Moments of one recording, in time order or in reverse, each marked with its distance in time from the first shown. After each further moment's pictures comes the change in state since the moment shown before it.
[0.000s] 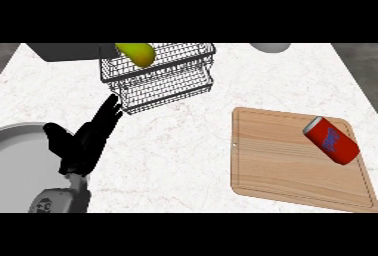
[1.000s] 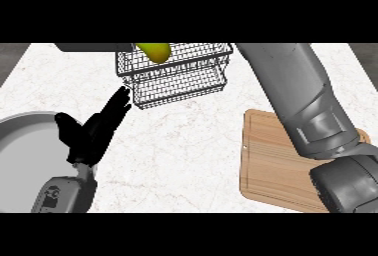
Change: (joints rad) left arm -0.077 0.005 -0.022 0.047 0.007 -0.023 -0.007; right arm -0.629 0.510 0.123 0.773 0.332 -0.756 -0.147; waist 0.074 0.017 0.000
